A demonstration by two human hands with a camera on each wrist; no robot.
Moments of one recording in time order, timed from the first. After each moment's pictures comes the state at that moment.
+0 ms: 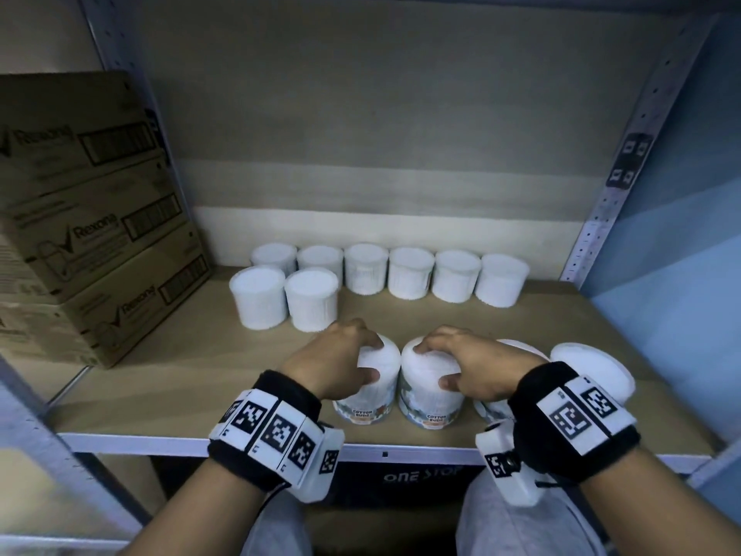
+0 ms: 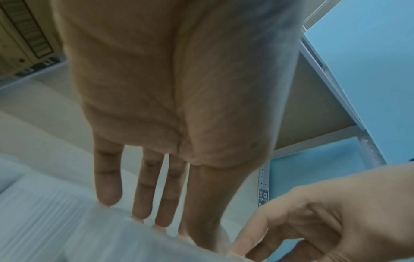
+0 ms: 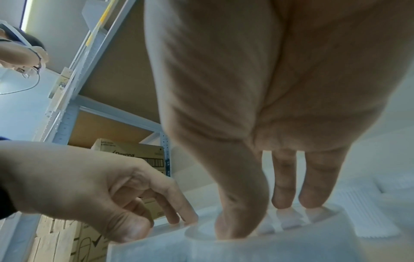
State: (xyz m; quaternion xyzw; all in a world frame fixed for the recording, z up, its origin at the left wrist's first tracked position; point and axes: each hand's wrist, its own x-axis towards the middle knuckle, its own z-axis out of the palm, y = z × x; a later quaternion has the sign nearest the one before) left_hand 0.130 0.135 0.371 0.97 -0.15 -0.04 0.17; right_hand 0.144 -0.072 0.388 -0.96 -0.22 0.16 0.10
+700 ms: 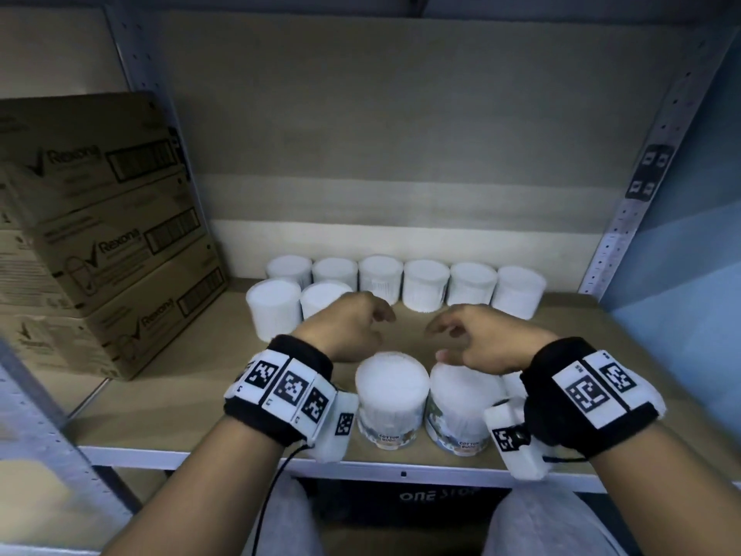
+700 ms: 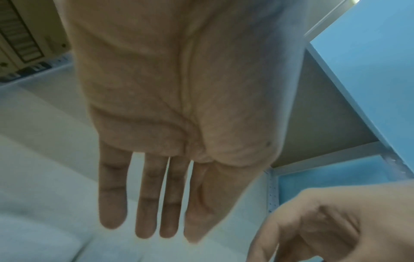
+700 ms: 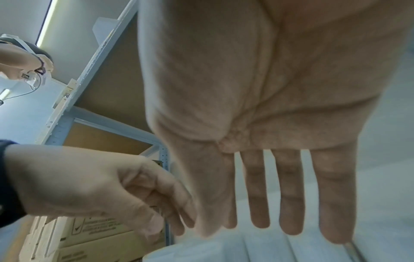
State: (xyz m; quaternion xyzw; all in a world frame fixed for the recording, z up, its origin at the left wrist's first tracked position) left_hand 0.162 0.148 0.410 0.97 -0.14 -0.02 0.21; right_hand 0.165 -0.055 0.423 -0.96 -0.20 0.13 0.14
